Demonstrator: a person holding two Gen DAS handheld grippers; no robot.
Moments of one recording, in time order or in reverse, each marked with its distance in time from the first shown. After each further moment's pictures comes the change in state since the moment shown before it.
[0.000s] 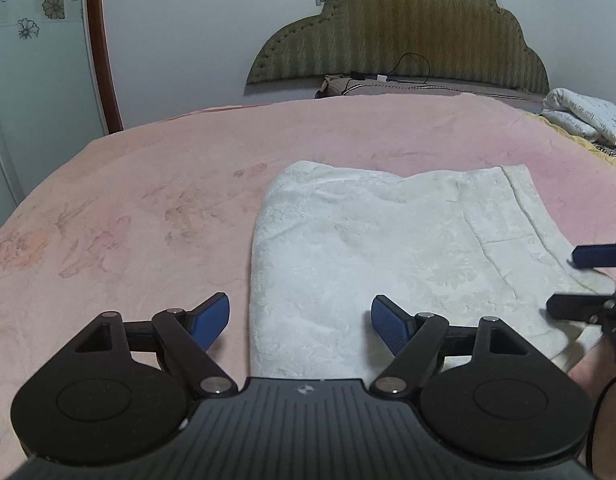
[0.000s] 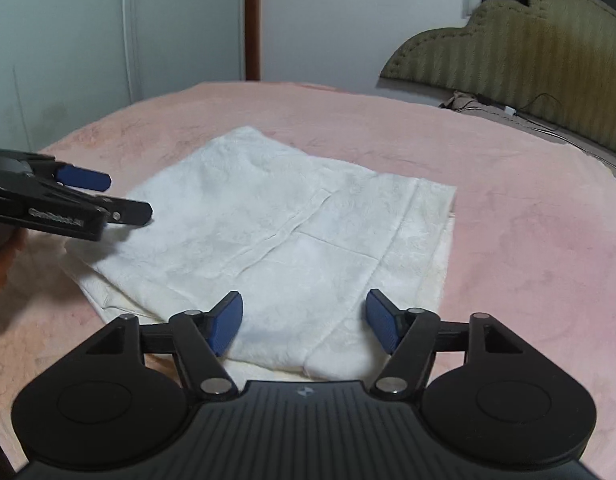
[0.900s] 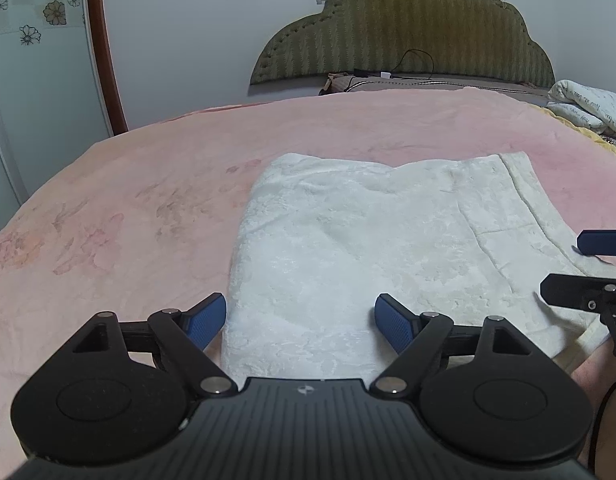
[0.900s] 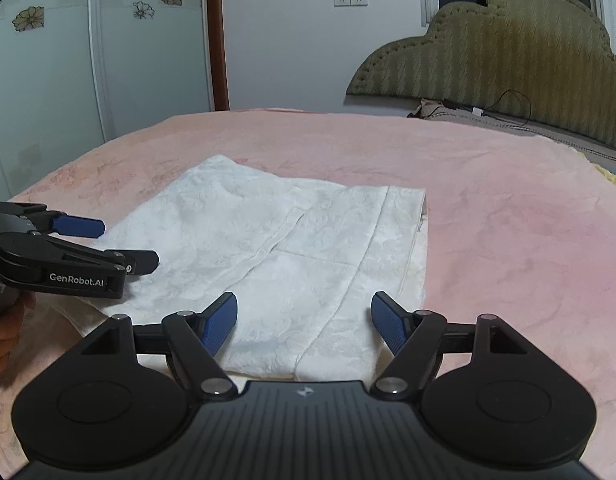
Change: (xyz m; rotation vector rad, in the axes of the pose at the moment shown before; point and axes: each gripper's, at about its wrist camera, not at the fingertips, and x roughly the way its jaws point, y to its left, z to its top) left arm 0.007 -0.016 -0.007 0.016 -0.005 0.031; right arm 0.000 0.001 -0.004 0.072 -0.059 -0.051
